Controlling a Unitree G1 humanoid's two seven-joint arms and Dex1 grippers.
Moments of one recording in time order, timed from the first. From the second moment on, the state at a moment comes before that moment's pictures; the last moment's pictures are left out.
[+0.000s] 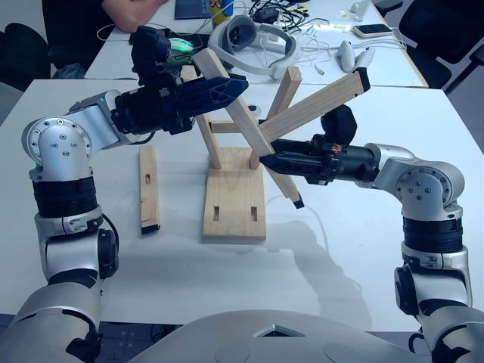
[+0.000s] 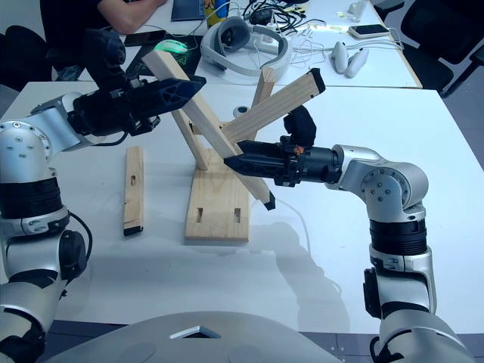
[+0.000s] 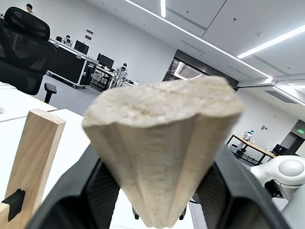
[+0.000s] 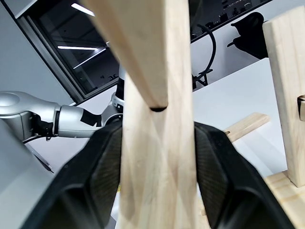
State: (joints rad) left arm -0.71 0.50 0.16 -0.01 -1.13 1.09 -0.90; right arm -0.46 -0.53 -0.03 -0.17 1.01 0.99 1.05
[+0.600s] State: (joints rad) left arm -0.68 0.54 0.18 -0.06 -1.10 1.09 -0.91; right arm -0.34 -0.69 0.04 -0.19 0.85 0.92 1.16
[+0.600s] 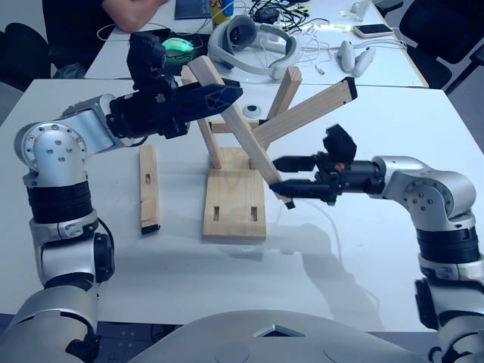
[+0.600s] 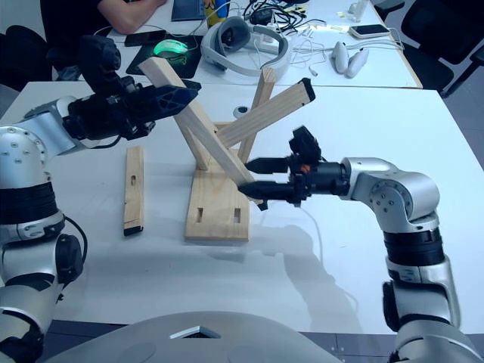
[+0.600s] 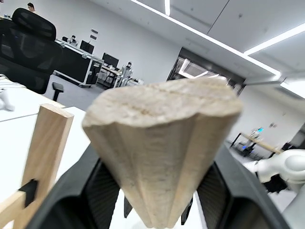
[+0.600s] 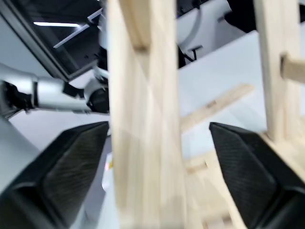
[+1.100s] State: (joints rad) left arm -0.68 0.79 0.17 -0.23 -1.07 1.09 -1.05; right arm -0.18 -0.75 0.04 0.10 0.63 0.69 1.20
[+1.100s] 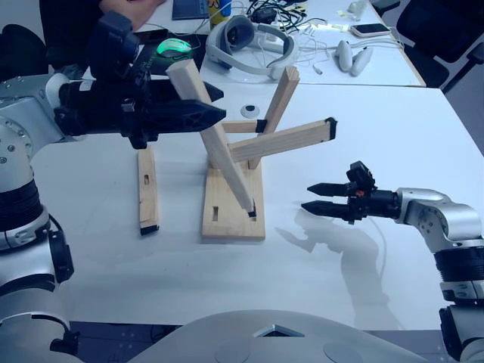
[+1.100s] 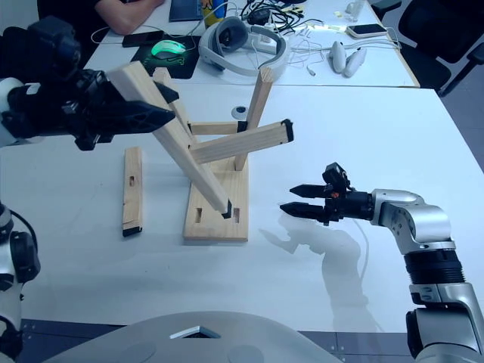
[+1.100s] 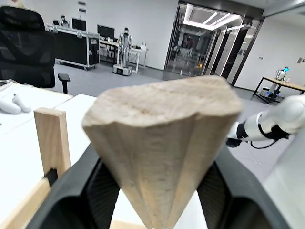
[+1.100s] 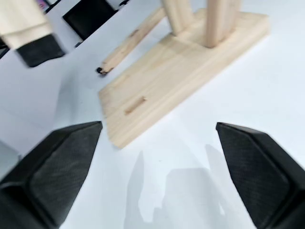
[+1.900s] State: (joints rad) left arm -0.48 0.85 0.02 -0.26 -0.76 0.73 -1.22; right arm -0.18 -0.65 0.05 0.13 0.56 0.68 1.16
